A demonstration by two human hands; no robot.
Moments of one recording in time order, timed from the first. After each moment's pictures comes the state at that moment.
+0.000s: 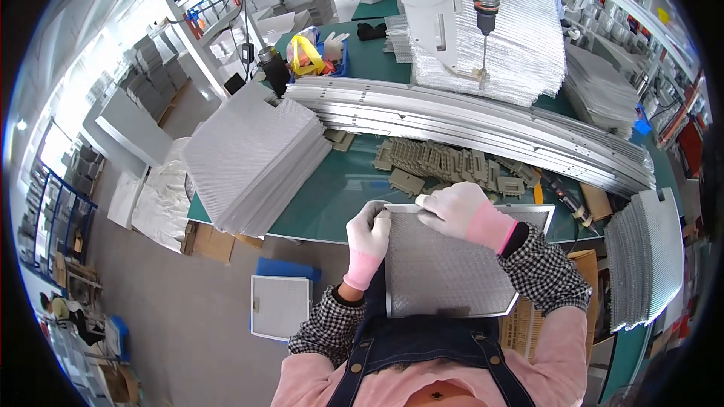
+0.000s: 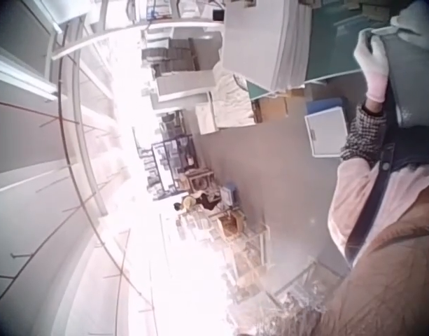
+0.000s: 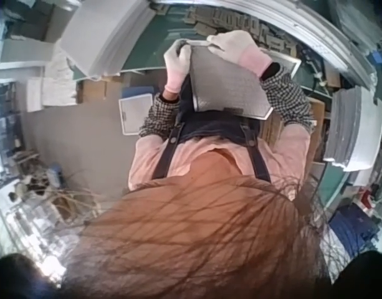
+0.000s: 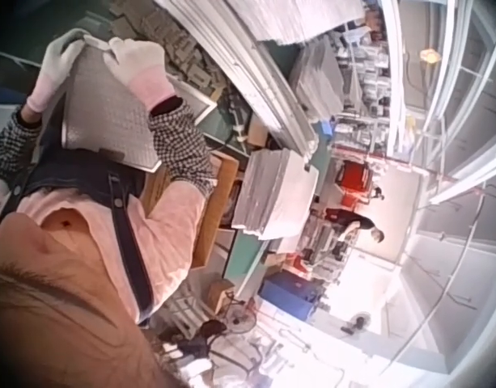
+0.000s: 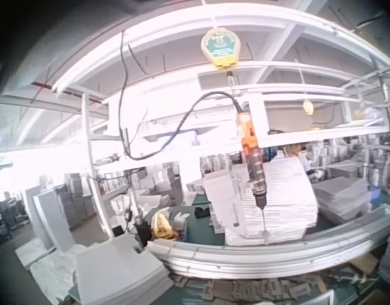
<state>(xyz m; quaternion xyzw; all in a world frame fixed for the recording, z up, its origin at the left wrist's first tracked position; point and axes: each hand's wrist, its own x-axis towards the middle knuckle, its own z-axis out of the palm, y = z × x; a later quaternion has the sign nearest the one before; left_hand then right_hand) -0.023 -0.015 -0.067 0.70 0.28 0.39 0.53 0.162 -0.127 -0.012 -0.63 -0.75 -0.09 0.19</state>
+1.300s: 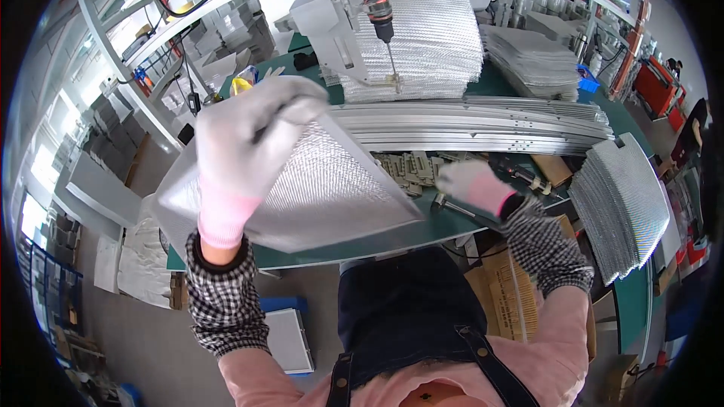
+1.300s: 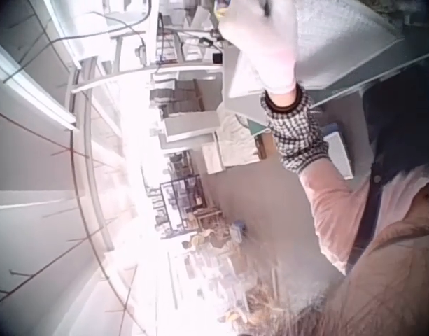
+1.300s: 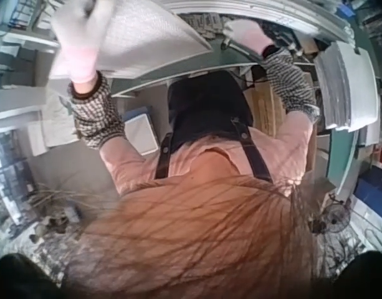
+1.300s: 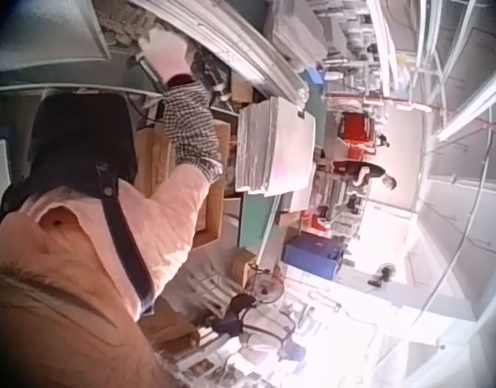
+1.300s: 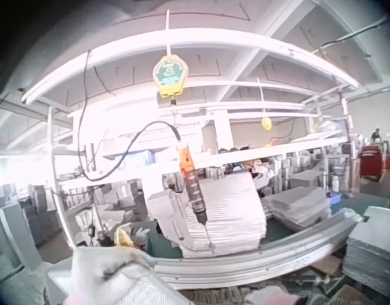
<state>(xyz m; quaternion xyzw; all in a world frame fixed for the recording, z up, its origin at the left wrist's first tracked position) 0.001 0.001 0.200 0.88 -0.05 0.43 0.20 0.253 -0.211 -0.011 -0.86 -0.50 0.07 0.02</state>
